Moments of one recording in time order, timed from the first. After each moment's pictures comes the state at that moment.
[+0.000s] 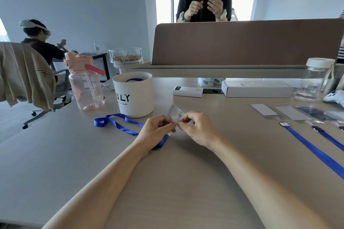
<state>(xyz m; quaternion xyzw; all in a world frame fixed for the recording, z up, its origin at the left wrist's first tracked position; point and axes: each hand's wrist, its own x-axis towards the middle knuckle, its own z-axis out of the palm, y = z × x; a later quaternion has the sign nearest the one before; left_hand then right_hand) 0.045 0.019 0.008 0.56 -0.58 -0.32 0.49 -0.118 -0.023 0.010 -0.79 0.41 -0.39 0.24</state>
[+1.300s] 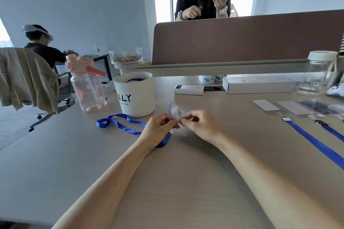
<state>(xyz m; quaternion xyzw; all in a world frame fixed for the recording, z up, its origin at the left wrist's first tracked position) 0.044 0.016 0.006 0.56 -0.61 -0.29 0.47 -0.121 -0.026 0.009 -0.74 0.43 -0.41 0.32</state>
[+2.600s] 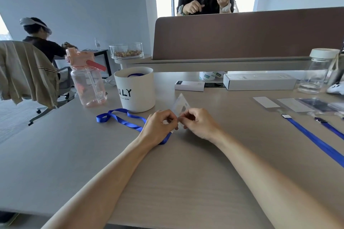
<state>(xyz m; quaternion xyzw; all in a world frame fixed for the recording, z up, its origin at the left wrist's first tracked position) 0.043 0.025 0.009 0.58 -0.69 -0.14 0.41 -0.118 -0.027 0.002 -0.77 0.40 -0.38 0.32</state>
